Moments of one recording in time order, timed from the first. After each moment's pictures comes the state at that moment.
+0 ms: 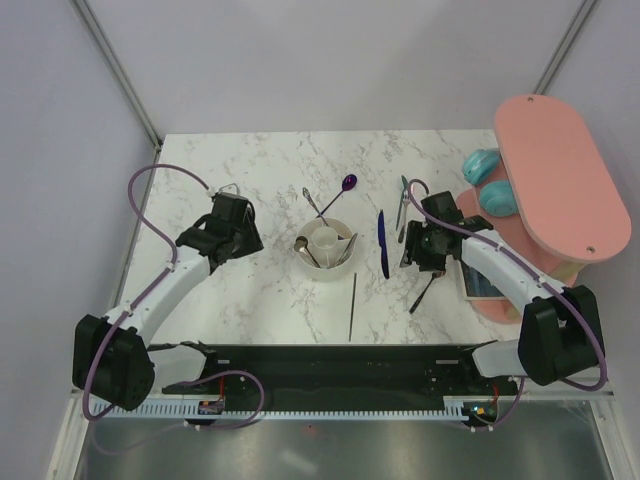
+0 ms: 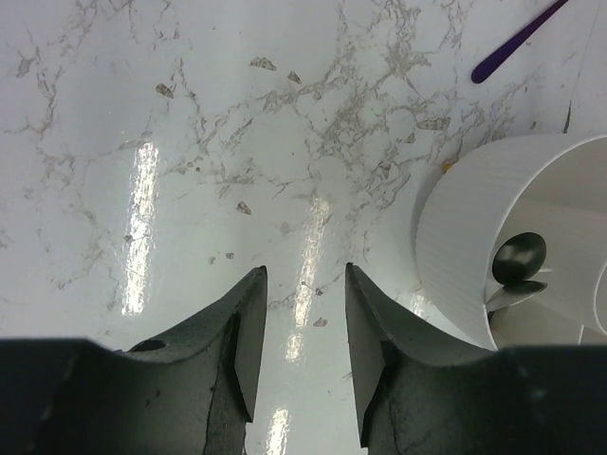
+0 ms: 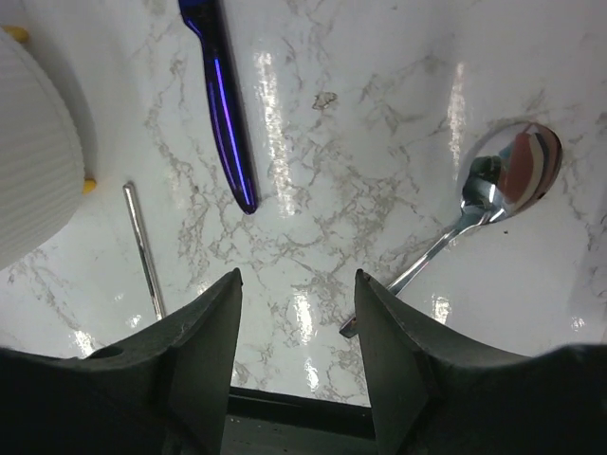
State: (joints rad) left arm -0.36 1.22 0.89 -0.54 -0.18 -0.59; right arm 0.32 1.37 0.94 -0.68 -0.08 0.49
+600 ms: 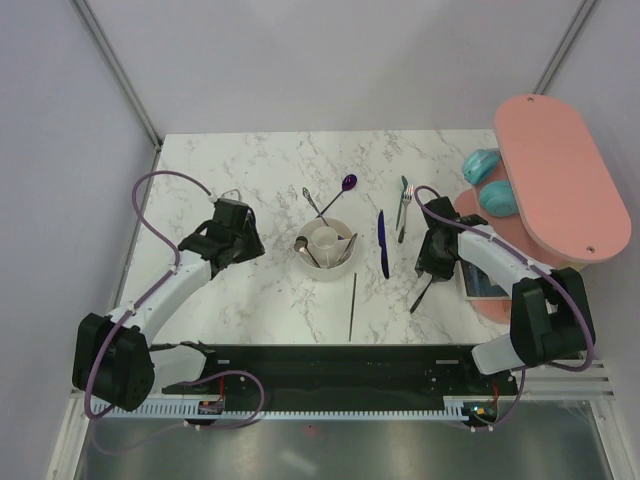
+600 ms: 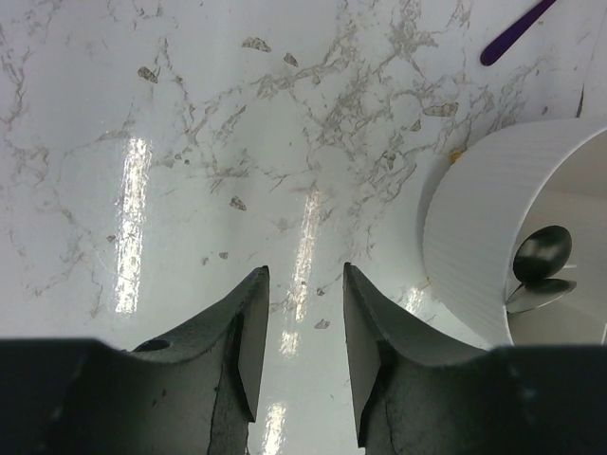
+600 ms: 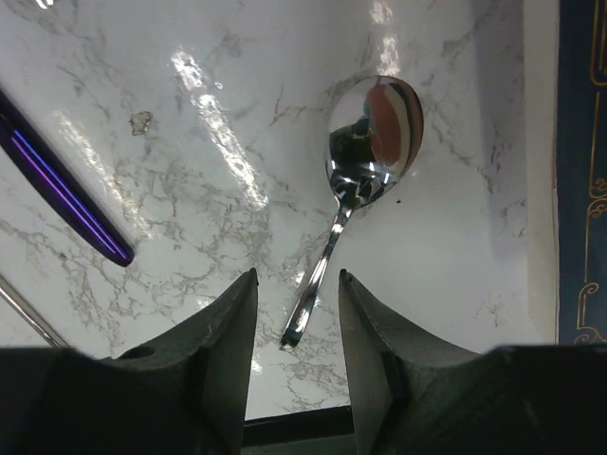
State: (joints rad) left arm -0.36 1.22 0.83 -0.47 -0.15 -0.59; right arm 0.28 1.45 0.91 -0.76 0.11 0.65
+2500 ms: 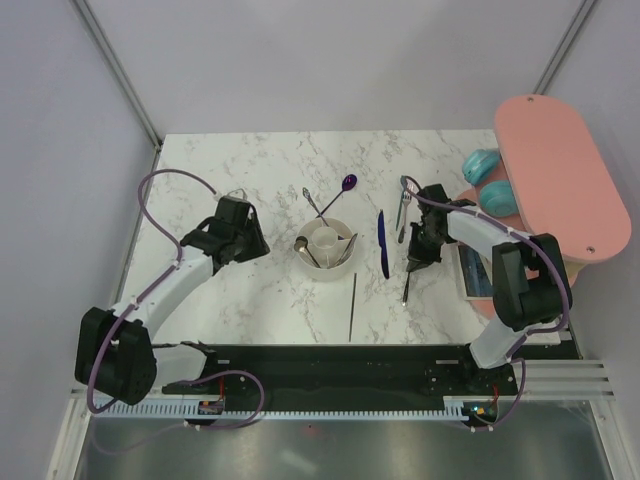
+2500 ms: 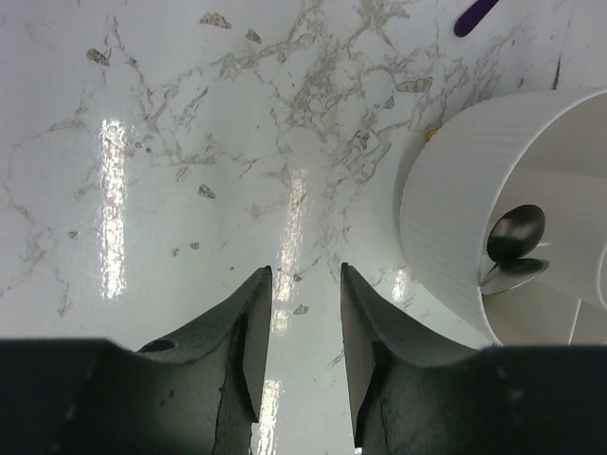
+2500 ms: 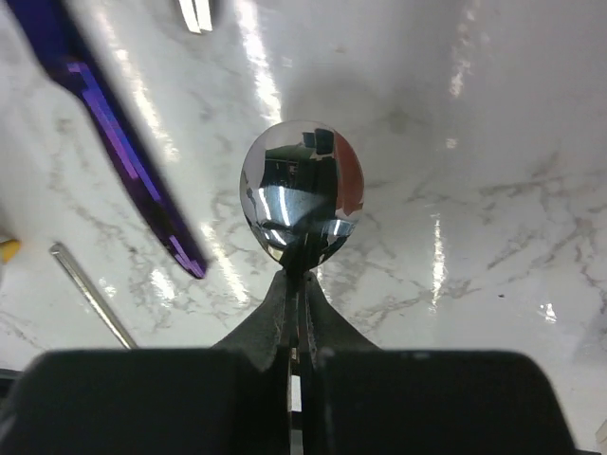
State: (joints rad) left arm -0.36 1.24 0.83 -0.48 -0.07 -0.59; right arm 0.21 1.68 1.02 -0.71 -0.13 0.47
